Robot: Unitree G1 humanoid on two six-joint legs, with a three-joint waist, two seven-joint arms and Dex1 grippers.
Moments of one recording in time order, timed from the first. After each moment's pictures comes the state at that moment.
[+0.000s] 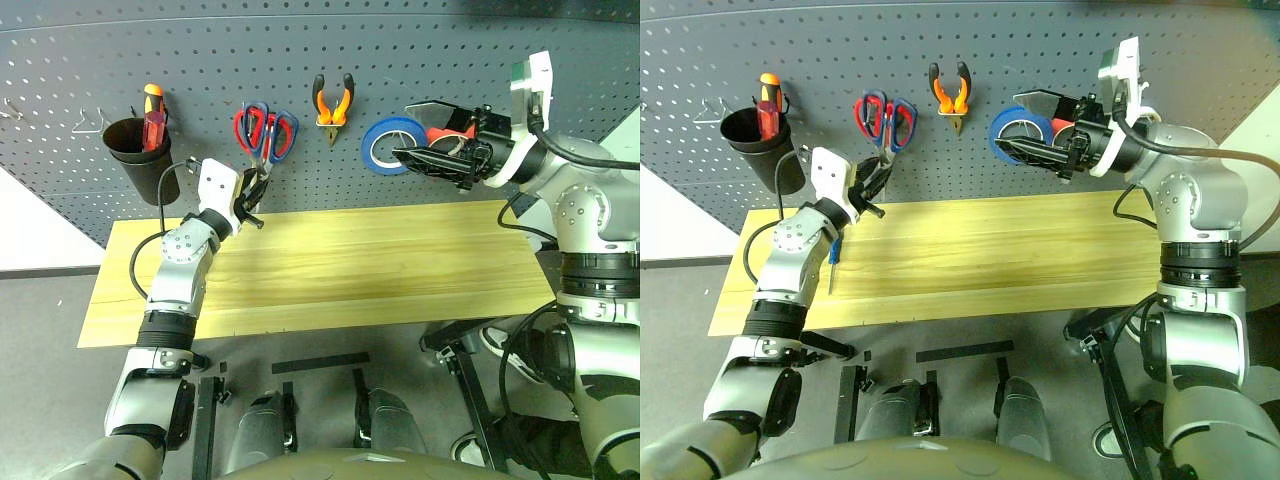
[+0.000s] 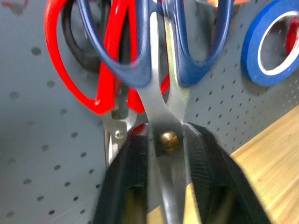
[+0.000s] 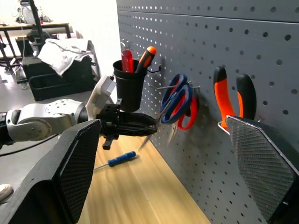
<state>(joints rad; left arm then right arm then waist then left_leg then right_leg) -0.59 0.32 0.06 0.36 -0.13 0.01 -0.45 -0.86 -0.64 -0.12 0.19 0.57 0.51 1.18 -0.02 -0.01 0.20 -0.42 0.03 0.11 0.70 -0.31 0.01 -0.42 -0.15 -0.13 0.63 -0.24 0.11</state>
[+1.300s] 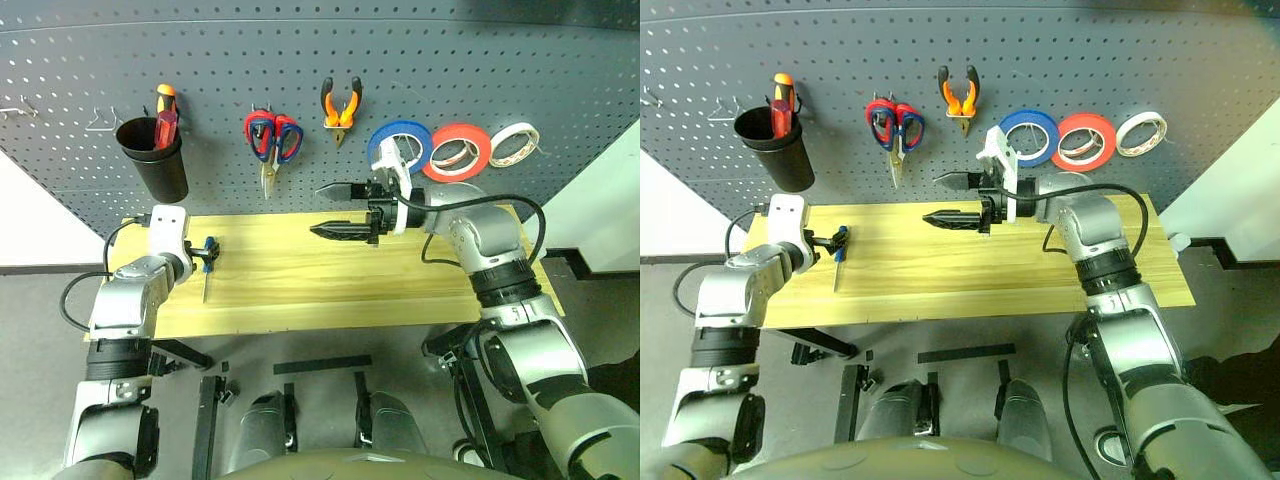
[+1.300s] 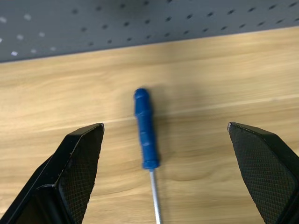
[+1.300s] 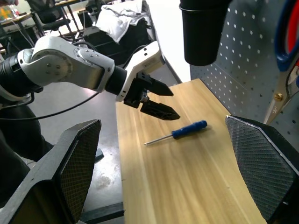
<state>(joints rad) -0.48 0.45 0.17 0.18 -0.17 0.85 -0.22 -0.91 -0.38 0.16 0.39 0.40 0.45 1.21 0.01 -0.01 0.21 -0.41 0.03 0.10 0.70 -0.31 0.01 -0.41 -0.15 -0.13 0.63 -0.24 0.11</state>
